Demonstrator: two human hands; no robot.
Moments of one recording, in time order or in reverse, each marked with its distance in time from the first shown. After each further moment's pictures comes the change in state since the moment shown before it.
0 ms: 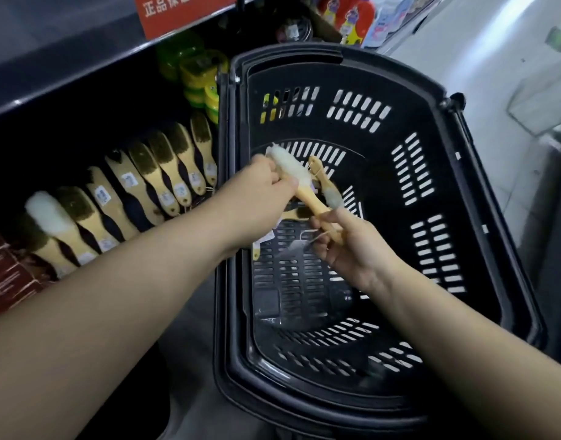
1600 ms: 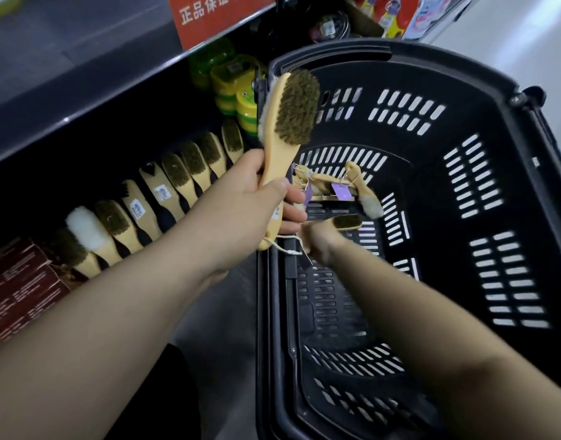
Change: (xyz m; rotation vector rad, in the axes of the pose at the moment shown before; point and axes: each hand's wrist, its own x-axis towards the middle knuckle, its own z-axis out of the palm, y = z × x) left_hand 0.000 -0.017 -0.042 -0.333 0.058 0.081; right_hand 0.150 0.068 0.016 -0.425 0.135 0.219
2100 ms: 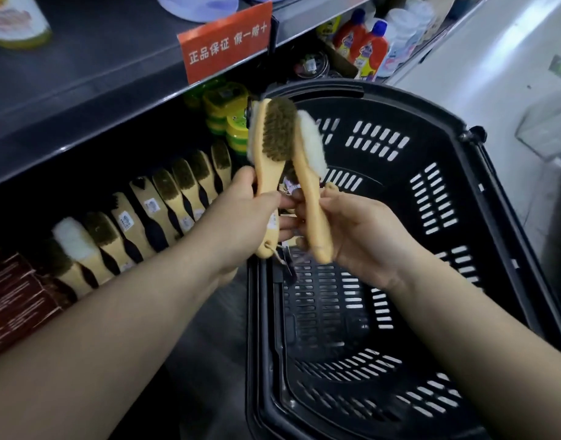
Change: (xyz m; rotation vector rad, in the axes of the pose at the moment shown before) left_hand 0.001 0.004 0.007 -0.222 0.000 -0.080; right_hand -0.179 -0.077 -0.009 0.200 -0.442 -0.321
